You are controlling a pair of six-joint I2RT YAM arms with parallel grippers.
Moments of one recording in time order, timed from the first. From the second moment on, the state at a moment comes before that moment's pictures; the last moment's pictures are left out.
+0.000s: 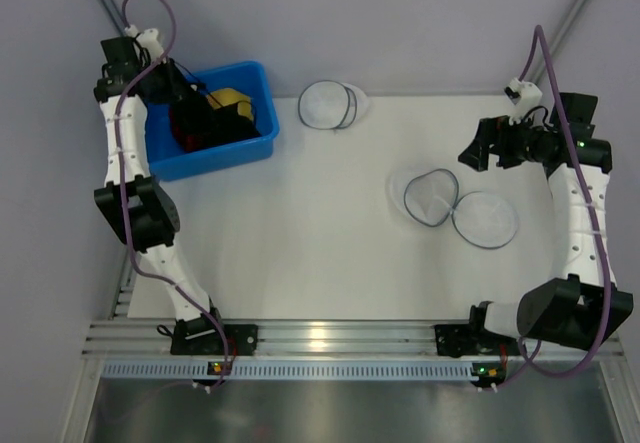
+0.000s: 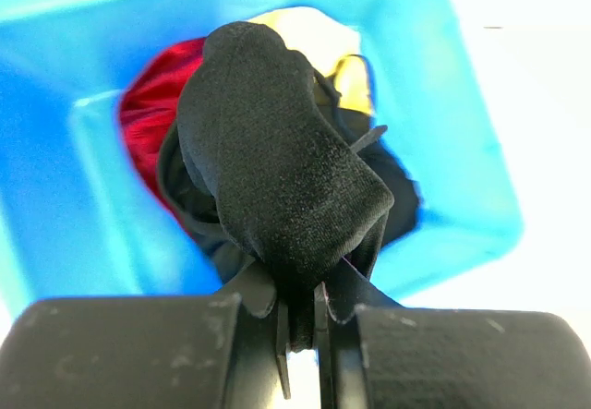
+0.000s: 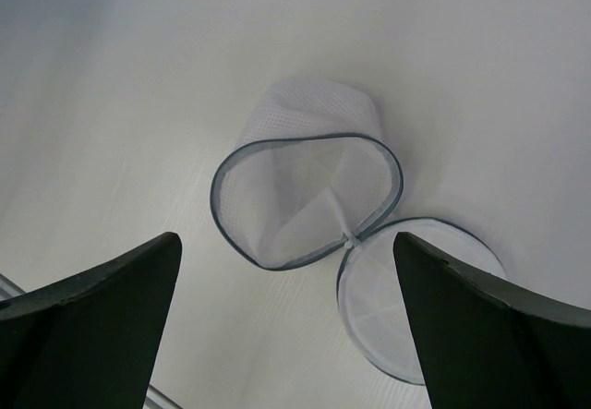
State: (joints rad) left arm 0.28 2.03 2.16 -0.76 0.36 0.07; right arm -0.23 1.31 1.41 -0.89 -0.67 -0.26
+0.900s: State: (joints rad) left arm 0.14 1.57 2.01 -0.68 0.93 -0.13; right arm -0.22 1.26 1.41 -0.89 -0.75 -0.26
